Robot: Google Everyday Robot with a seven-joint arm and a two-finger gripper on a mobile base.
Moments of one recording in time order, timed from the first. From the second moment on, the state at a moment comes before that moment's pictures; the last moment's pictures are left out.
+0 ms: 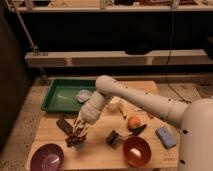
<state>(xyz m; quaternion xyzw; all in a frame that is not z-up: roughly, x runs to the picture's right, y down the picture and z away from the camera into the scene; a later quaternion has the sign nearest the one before) -0.130 0.194 0.676 -0.28 -0.60 -0.37 0.65</state>
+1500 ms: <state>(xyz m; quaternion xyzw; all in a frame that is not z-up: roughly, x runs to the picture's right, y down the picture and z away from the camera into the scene) -0.126 0.210 0.672 -0.31 -0.58 -0.39 0.65</state>
